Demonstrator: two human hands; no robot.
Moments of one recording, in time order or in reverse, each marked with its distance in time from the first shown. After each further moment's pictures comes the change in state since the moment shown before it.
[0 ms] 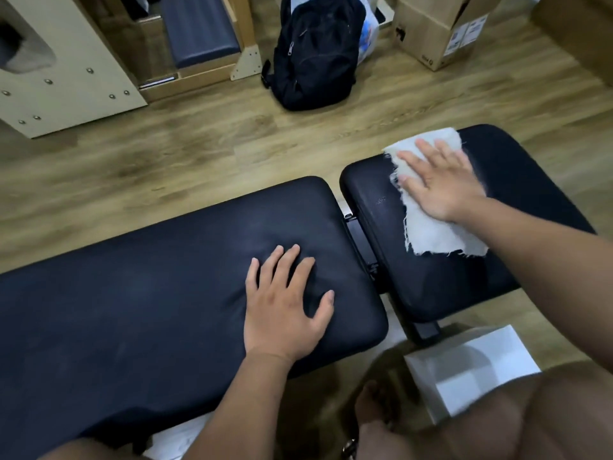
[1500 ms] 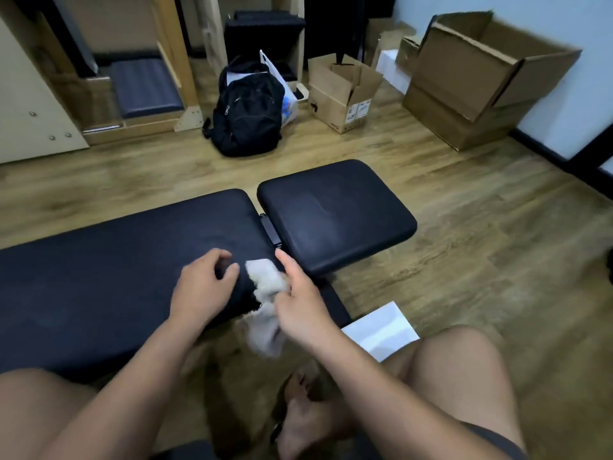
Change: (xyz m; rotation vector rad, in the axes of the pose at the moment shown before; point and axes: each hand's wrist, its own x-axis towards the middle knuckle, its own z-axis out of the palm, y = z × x) left_hand -0.037 0.028 -0.063 -0.498 -0.110 -0.254; right_hand -0.302 -0.152 -0.062 1.296 -0.094 0.173
